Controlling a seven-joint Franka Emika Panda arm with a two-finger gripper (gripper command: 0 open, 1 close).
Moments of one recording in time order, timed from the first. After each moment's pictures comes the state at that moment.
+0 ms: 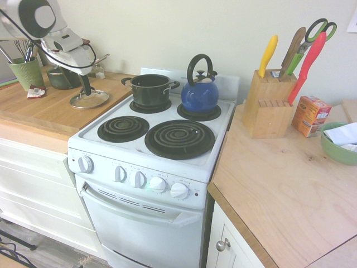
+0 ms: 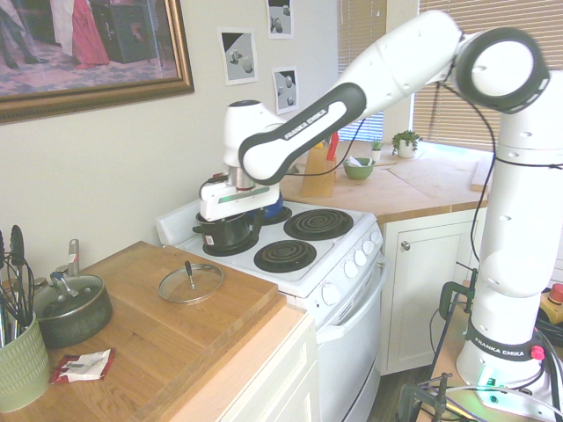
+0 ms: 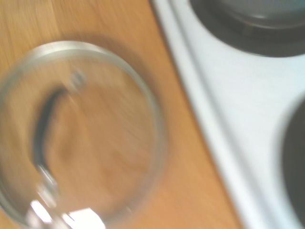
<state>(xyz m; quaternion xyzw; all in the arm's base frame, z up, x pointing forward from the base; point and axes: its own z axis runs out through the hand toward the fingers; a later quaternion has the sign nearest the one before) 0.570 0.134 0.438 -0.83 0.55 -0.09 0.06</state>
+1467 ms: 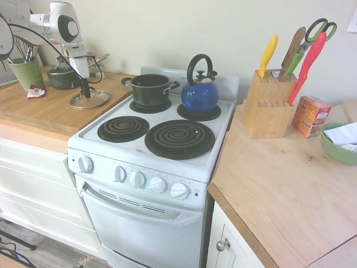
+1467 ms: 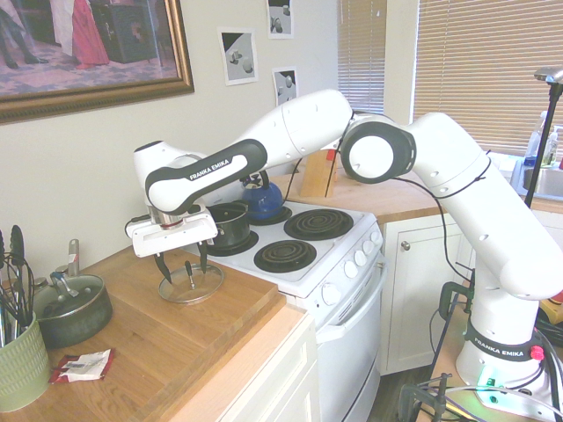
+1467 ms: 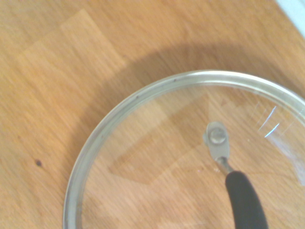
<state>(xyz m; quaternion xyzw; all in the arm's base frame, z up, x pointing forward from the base) 0.699 0.227 0.377 -0.74 0.67 -0.01 -0.02</state>
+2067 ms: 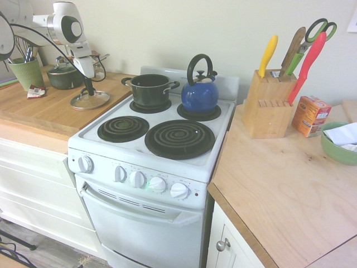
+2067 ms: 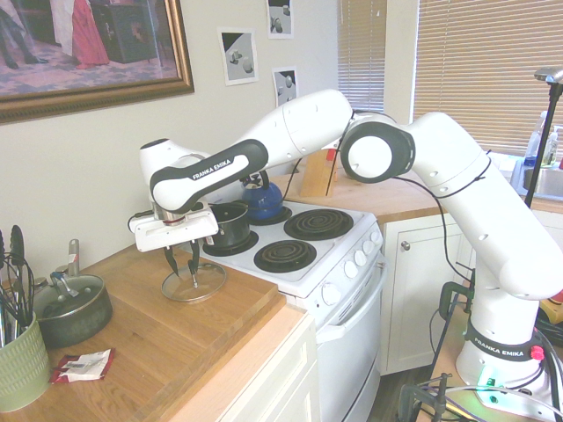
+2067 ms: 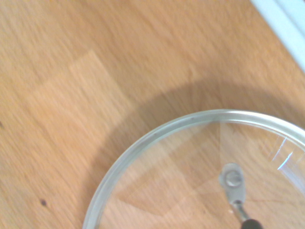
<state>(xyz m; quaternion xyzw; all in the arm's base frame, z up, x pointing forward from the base) 0.711 0.208 0.378 -0.75 0.66 -0.03 0.00</state>
